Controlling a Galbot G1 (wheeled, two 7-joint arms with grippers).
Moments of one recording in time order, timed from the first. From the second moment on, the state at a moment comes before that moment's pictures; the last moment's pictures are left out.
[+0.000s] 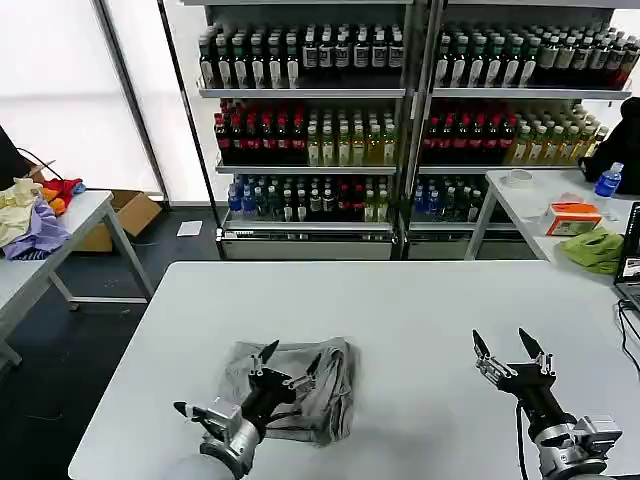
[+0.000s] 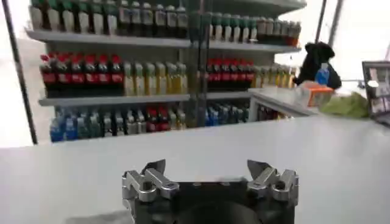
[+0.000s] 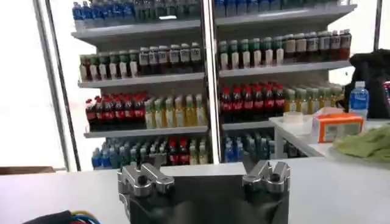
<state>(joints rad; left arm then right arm) 1.39 -1.21 -0.22 -2.19 -0.31 0.43 -0.10 -1.63 1.17 0.79 2.21 0.54 -0.21 -0.02</state>
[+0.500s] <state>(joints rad) 1.47 -1.26 -0.40 -2.14 -0.37 0.47 -0.15 -1.62 1.17 0.75 2.18 0.53 -0.19 -0.04</state>
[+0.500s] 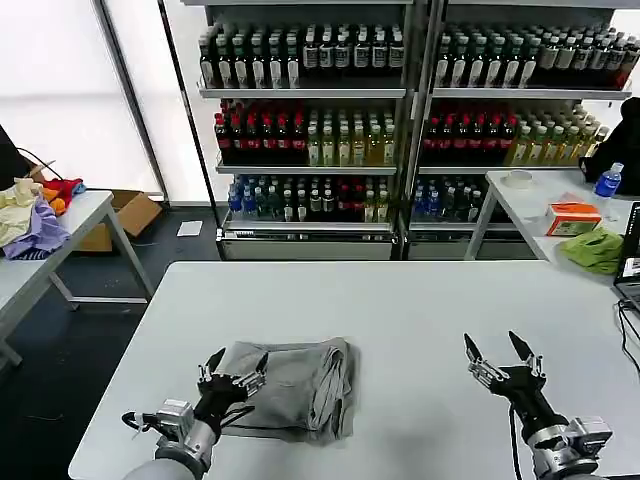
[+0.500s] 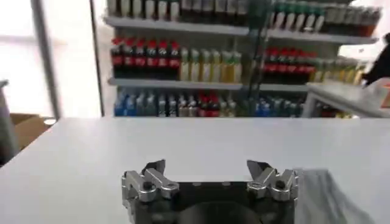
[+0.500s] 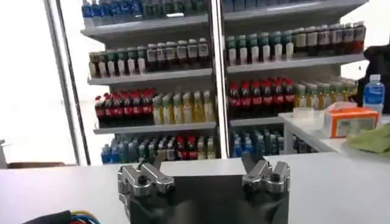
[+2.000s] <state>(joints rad) 1.51 -1.34 -0.50 -2.04 -0.50 0.45 -0.19 -1.65 1.18 0.75 2.19 0.53 -0.16 -0.04</state>
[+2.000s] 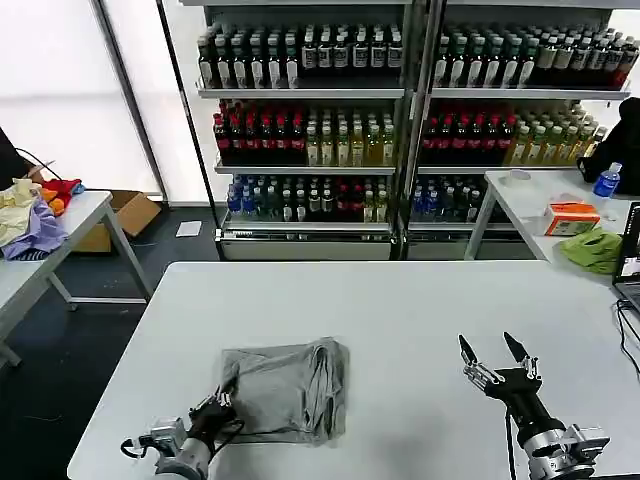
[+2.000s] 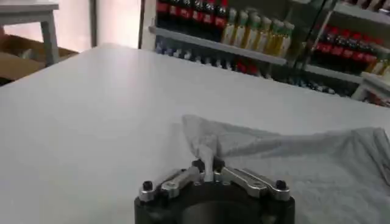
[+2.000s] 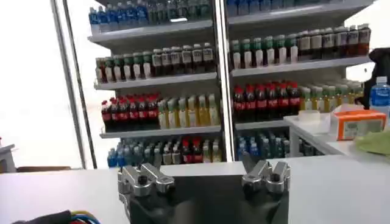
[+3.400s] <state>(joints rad) 1.35 -1.24 -0.33 -2.22 -1.06 0.49 -0.43 -1.71 1.24 0.76 2.22 0.51 -0.14 -0.04</state>
